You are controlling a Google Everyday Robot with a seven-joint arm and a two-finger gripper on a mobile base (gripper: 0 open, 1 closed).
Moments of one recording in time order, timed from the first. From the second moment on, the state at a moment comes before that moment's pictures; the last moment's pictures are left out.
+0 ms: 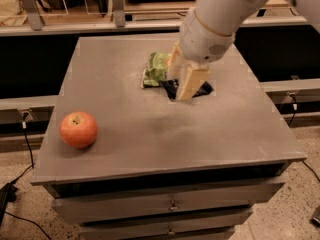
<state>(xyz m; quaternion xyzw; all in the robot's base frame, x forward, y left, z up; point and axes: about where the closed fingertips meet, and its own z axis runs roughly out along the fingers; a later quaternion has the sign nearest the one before) 0.515 -0.046 0.931 -0.80 0.56 0.04 0.20</state>
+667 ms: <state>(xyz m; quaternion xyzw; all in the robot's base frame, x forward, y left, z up) 0.521 0.072 0.910 -0.82 0.55 0.05 0.16</state>
